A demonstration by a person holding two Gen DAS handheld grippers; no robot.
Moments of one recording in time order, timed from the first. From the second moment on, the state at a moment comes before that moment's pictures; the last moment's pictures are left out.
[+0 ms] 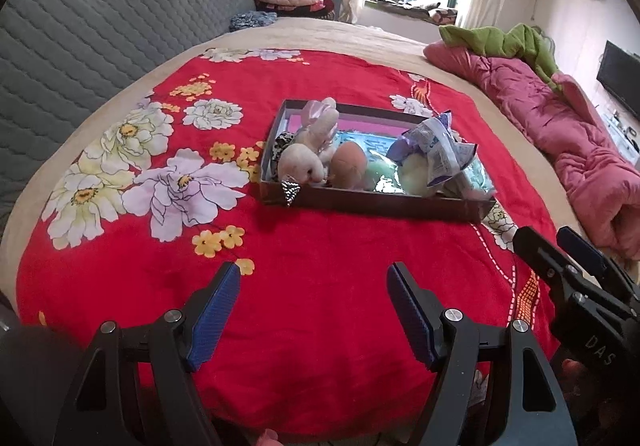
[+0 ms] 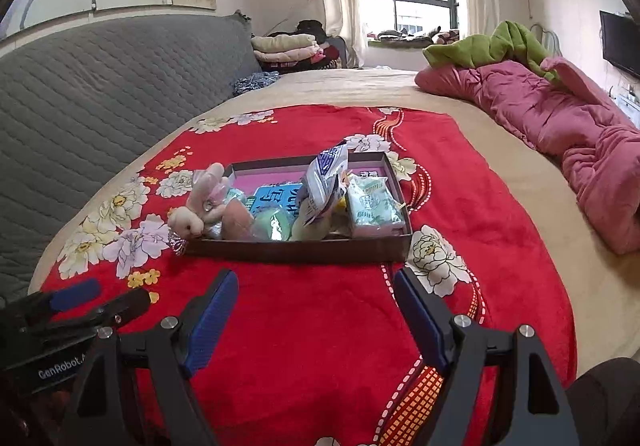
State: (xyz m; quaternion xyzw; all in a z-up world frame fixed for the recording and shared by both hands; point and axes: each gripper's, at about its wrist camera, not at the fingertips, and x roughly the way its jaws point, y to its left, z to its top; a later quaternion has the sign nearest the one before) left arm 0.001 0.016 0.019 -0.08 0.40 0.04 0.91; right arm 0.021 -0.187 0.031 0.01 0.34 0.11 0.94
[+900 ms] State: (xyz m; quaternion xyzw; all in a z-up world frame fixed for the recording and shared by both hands) left arm 0.013 0.014 0.000 -0.06 0.41 0.04 0.91; right arm 0.030 -0.184 0.000 0.00 0.37 0.12 0.92
